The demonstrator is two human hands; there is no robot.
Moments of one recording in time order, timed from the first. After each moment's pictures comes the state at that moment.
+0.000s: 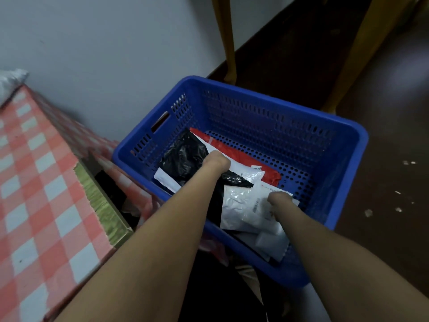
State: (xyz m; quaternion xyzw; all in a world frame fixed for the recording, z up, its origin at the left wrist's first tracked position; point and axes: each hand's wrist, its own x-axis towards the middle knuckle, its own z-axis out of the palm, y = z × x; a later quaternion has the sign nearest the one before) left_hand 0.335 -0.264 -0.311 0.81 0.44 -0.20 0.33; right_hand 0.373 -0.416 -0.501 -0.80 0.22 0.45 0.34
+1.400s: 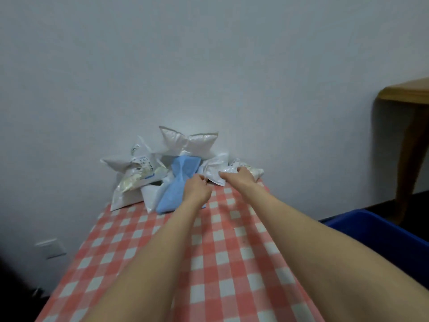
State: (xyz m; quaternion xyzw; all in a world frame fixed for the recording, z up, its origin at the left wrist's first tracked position) left_hand 0.004 0.034 -0.035 0.74 0.59 0.26 0.21; right_hand 0.126 0.015 -0.049 -0.71 -0.34 0.33 0.52
